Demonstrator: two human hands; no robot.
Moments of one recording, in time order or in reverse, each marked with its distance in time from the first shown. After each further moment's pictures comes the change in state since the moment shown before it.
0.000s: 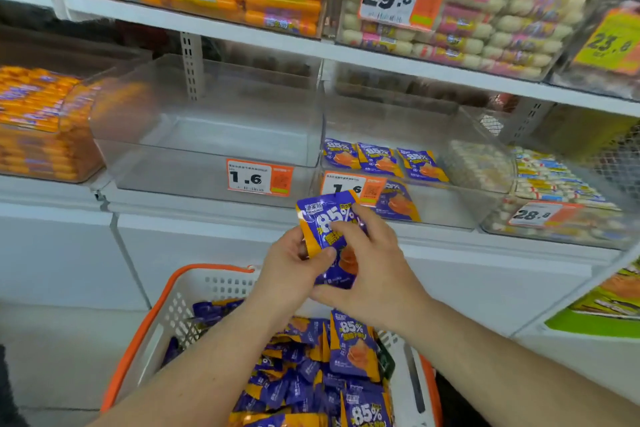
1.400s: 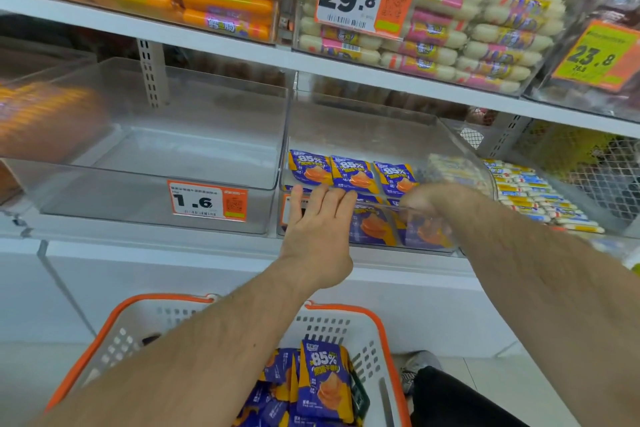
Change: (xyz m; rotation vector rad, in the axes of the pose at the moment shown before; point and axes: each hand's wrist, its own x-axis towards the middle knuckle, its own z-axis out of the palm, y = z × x) left_hand 0.091 0.022 0.080 1.527 -0.072 0.486; right_hand 0.145 0.156 -0.093 0.157 -0.363 0.879
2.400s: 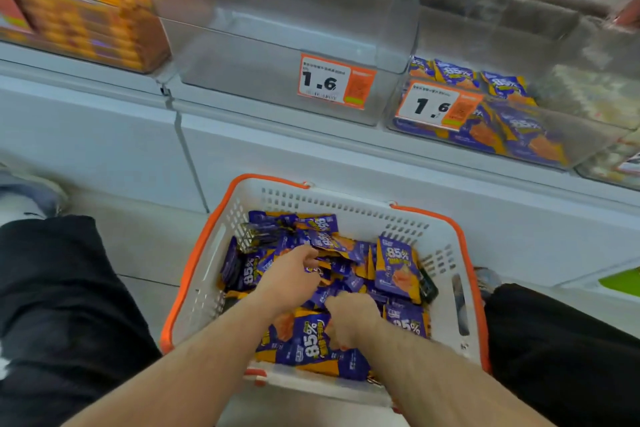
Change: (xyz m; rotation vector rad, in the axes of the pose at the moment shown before) left_hand -0.228 -0.116 0.098 -0.810 -0.503 -0.679; right_hand -0.113 0.081 0.385 -0.987 -0.375 -0.547
